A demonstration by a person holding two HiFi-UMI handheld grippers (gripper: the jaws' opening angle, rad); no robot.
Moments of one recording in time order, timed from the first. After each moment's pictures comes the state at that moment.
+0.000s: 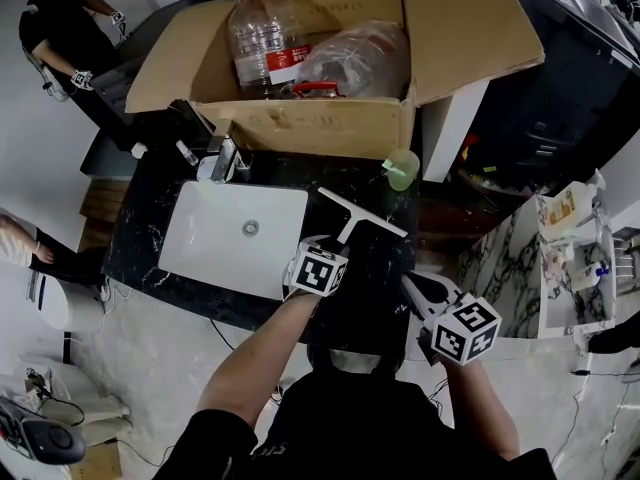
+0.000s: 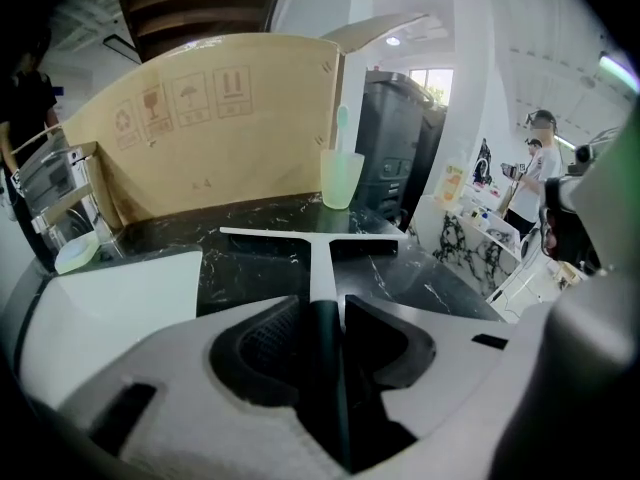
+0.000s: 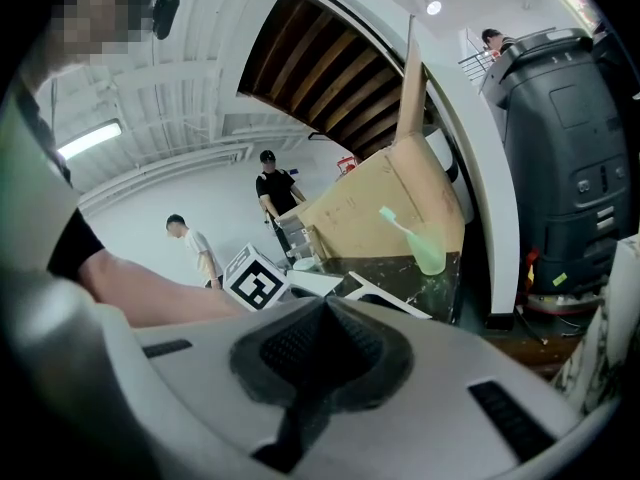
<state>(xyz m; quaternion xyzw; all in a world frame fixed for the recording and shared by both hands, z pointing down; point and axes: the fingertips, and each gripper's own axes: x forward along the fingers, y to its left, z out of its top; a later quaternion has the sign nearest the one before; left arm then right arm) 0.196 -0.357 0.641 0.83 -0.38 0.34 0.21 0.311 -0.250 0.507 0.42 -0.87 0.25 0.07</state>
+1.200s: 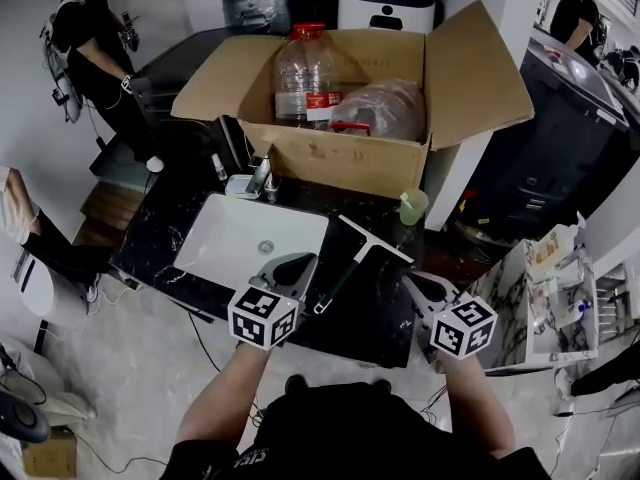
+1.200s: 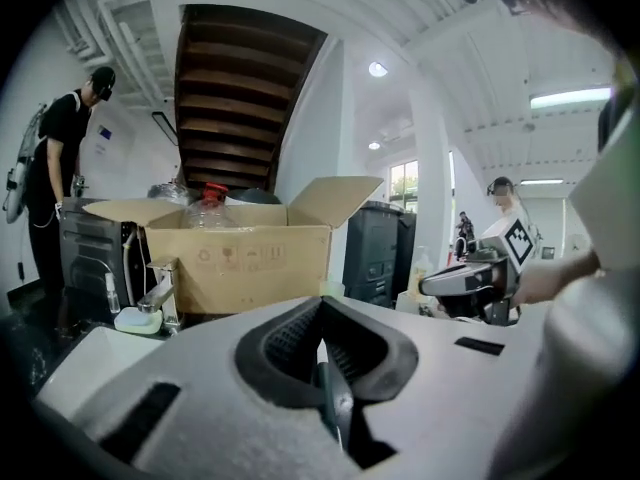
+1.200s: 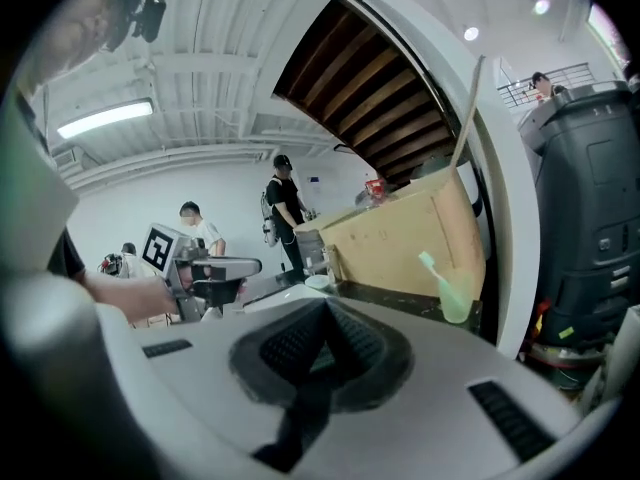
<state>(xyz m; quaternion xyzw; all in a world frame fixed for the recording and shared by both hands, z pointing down) 0.099 -0.280 0.436 0.90 -0.42 0.09 0.09 0.271 -0.250 0.447 0.41 -0.90 0.16 0.07</state>
